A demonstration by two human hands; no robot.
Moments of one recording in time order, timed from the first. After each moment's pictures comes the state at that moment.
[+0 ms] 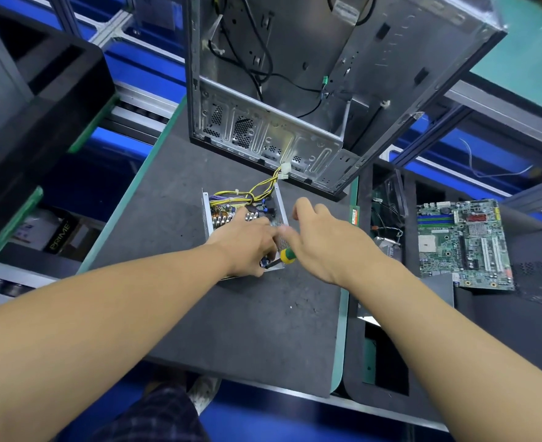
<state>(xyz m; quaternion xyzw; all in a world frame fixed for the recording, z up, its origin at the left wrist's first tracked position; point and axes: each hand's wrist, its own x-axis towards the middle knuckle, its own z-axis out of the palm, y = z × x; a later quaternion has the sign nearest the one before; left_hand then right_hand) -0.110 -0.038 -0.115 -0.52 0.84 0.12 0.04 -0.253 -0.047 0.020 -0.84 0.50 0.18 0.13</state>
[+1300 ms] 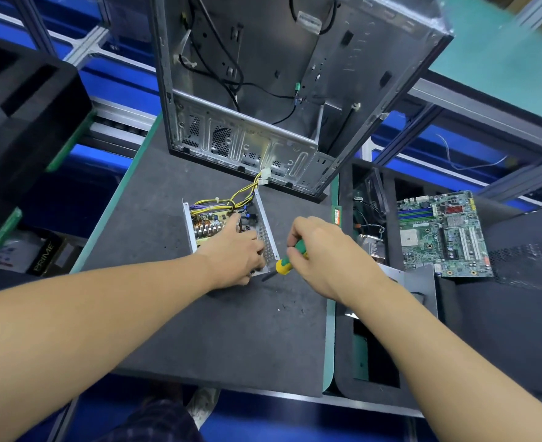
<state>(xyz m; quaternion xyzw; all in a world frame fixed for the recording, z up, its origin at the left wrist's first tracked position) -0.117 -0.034 -0.111 -0.44 0.89 -0.03 0.15 -0.284 -0.036 0.025 -0.84 0.51 0.07 0.17</state>
